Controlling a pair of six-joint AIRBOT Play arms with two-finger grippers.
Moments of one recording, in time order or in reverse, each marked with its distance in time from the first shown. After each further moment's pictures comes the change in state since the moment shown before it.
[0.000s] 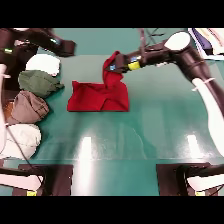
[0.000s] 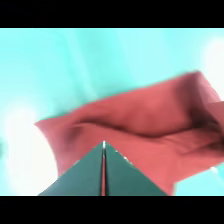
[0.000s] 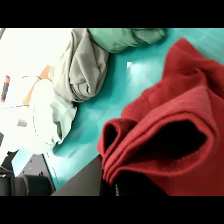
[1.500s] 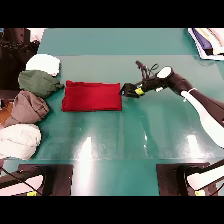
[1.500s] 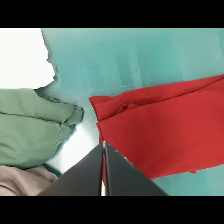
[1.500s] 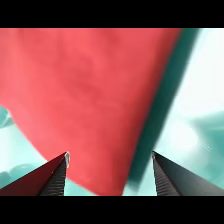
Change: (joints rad) left arm 0.066 0.214 -0.004 0.150 -0.127 0.010; right arm -0.145 -0.069 -0.424 -0.077 -0.118 0.008
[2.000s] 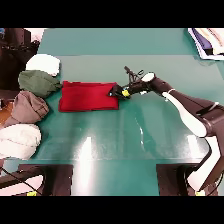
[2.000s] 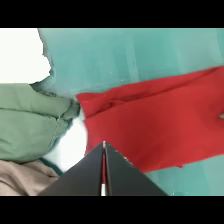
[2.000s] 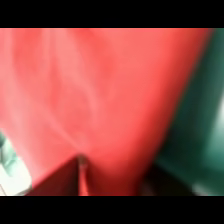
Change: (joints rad) left arm 0.000 0.000 0.000 -0.006 -0.029 0.000; right arm 0.111 -0.224 0.179 0.161 -0.068 0.016
